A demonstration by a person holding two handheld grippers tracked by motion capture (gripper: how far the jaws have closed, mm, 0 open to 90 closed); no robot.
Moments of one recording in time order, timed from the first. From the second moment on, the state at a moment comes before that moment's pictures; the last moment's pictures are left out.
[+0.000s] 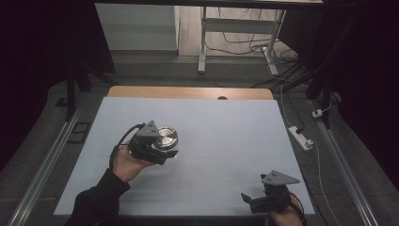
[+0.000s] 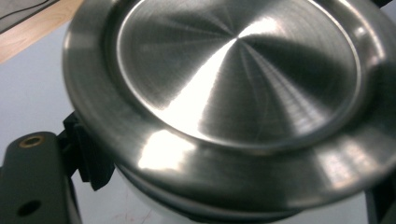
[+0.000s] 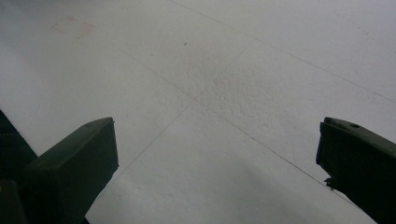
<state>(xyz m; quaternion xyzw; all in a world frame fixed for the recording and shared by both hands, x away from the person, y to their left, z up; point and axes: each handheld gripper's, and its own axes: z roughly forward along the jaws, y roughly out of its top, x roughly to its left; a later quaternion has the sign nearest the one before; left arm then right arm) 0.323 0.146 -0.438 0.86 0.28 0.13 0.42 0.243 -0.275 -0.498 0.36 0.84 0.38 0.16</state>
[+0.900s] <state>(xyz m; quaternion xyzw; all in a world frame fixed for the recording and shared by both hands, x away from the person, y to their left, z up) 0.338 0.100 -0.437 0.87 0.24 0.10 0.42 0.243 -0.275 -0.498 0.36 0.84 0.38 0.16</state>
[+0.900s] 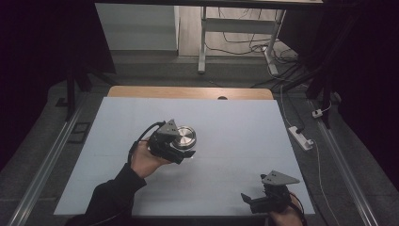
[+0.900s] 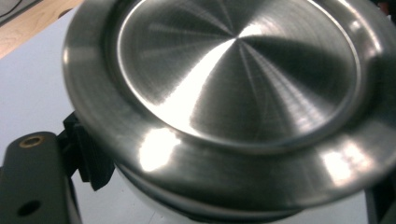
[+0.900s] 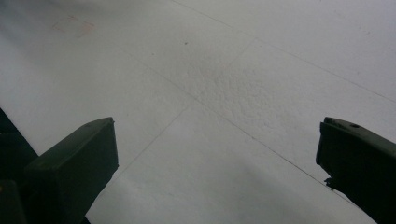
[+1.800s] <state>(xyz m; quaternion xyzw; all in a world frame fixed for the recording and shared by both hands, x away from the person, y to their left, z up) 0.333 0.100 -0.445 0.87 0.23 0.10 0.43 0.242 -0.266 -0.481 0.35 0.81 0.44 0.15</state>
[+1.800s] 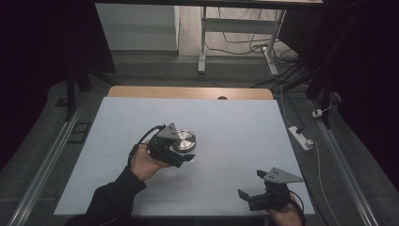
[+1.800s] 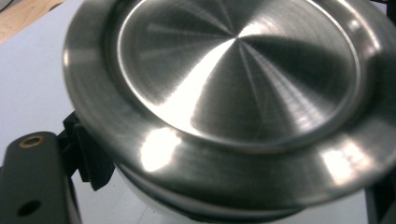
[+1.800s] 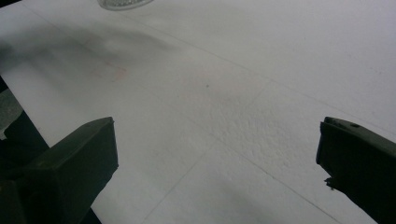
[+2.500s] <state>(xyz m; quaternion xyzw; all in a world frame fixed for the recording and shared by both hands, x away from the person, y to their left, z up) 0.329 0.100 -0.445 0.87 0.22 0.10 0.43 0.254 -0.229 -0.450 0.29 0.82 0.48 0.15</state>
